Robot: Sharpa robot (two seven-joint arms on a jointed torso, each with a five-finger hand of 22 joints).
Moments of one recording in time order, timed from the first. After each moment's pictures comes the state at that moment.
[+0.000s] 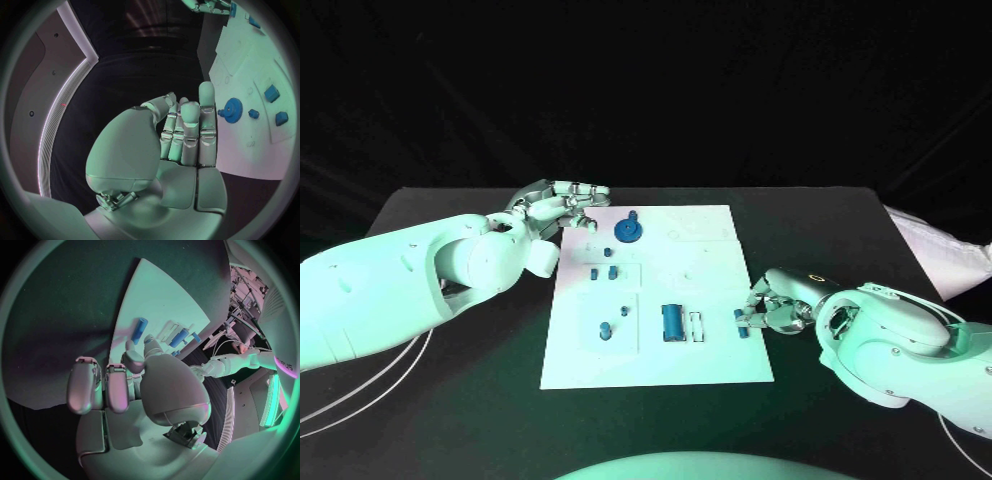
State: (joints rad) left arm 1.22 -0.84 -0.02 1.46 -0.02 -0.22 0.20; left_hand 1.40 -0.13 0.48 0.00 0.09 1.05 0.18 0.13 0.07 1.11 0.11 0.22 0.08 1.27 0.01 1.09 0.68 0.17 1.21 0.12 0.58 0.88; right arm 1.03 -1.11 -0.05 1.91 -1.52 -0.27 -0.55; right_hand 1.29 0.03 -0.11 0.20 0.21 1.09 0.08 0.20 0.24 1.34 0.00 1.02 1.12 1.47 -0.08 1.42 1.30 0.10 1.42 0.04 1.38 1.13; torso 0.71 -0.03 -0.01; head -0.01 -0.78
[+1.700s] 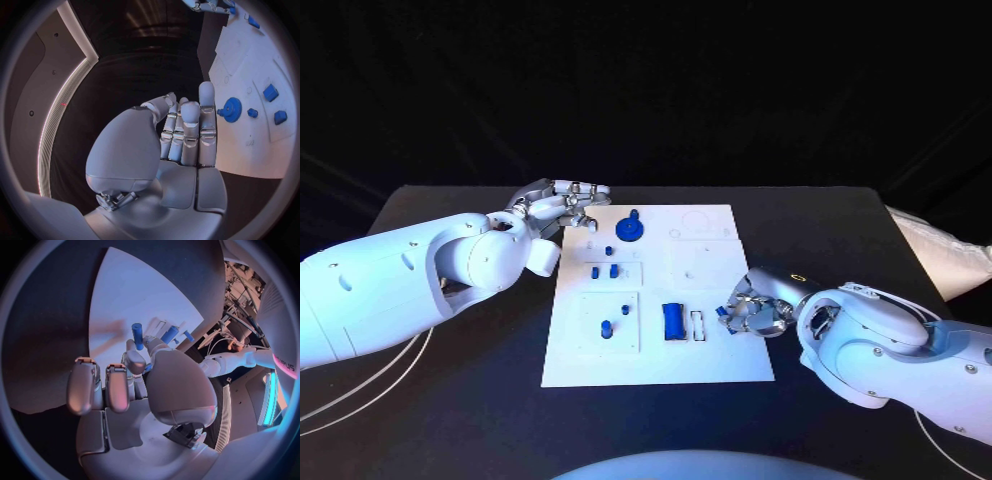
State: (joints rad) left arm 1.21 -0.84 -0.02 1.46 -0.02 -0.22 0.20; left_hand 1.40 -0.13 0.48 0.00 0.09 1.05 0.18 0.13 0.07 1.11 0.11 0.22 0.08 1.27 0.01 1.09 0.68 0.17 1.21 0.12 0.58 0.88; right arm 1.03 -1.05 -0.05 1.93 -1.49 -0.29 -0.56; right_hand 1.24 -0.08 0.16 0.22 0.46 1.13 0.07 0.17 0.26 1.37 -0.01 1.01 1.15 1.46 -0.08 1.42 1.31 0.08 1.42 0.03 1.38 1.15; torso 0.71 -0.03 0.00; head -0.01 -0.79
